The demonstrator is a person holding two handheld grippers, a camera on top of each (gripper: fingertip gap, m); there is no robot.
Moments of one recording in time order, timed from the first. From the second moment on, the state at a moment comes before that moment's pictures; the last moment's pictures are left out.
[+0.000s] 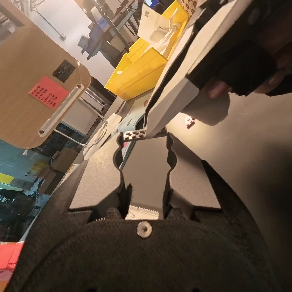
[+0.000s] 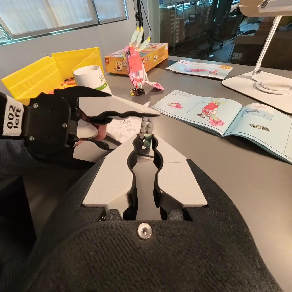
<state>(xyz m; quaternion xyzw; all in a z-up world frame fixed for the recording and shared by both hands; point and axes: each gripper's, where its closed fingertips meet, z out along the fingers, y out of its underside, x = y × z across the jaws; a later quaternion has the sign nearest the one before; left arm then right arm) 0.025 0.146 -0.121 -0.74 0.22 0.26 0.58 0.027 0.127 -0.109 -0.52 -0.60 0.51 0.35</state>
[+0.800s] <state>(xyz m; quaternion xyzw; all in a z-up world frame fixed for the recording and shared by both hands) 0.039 0.129 -0.065 -0.64 0.15 0.18 0.73 0.033 0.112 -0.062 -0.49 -0.42 0.74 0.20</state>
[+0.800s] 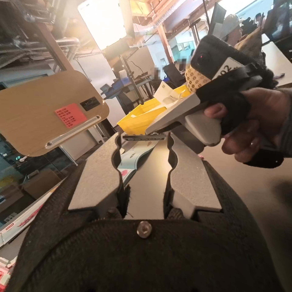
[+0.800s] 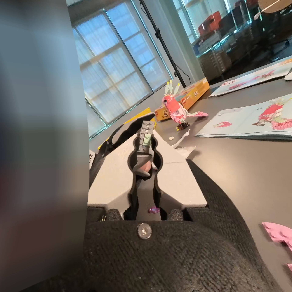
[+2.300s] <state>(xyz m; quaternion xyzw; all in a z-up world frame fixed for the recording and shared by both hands) 0.068 0.127 -0.093 -0.65 0.28 0.14 0.69 0.154 0.136 -0.193 -0.63 -0.73 0.23 0.13</state>
